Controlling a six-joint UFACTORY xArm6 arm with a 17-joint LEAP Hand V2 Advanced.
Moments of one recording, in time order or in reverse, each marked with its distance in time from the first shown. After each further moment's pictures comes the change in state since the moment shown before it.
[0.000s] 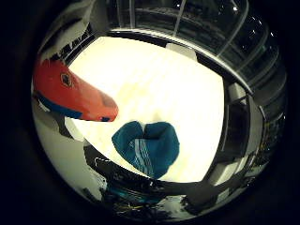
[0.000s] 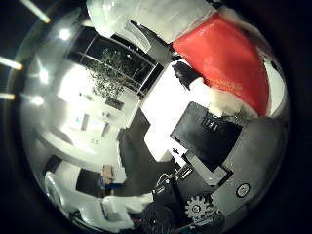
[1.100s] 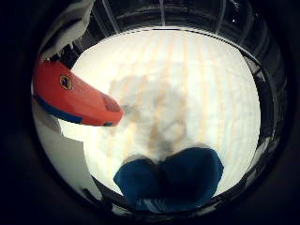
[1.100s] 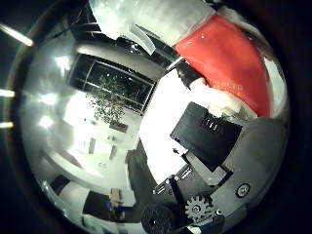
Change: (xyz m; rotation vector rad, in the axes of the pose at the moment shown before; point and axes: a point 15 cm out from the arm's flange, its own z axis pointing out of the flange) arm 0.087 -0.008 0.140 0.030 -0.031 0.175
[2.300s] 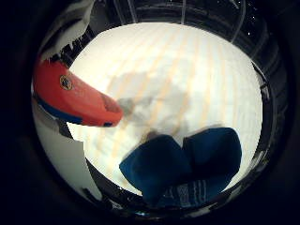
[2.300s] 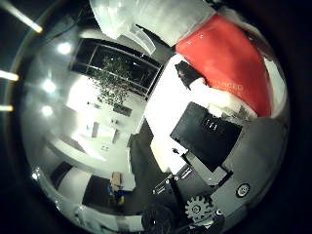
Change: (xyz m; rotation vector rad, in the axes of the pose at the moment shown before) arm -0.084 0.087 0.018 -0.132 -0.062 -0.167
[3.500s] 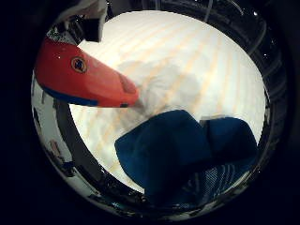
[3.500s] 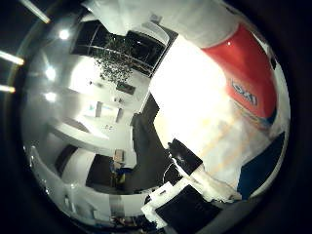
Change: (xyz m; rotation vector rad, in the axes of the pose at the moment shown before) arm -0.026 0.059 0.011 -0.165 -0.055 -0.163
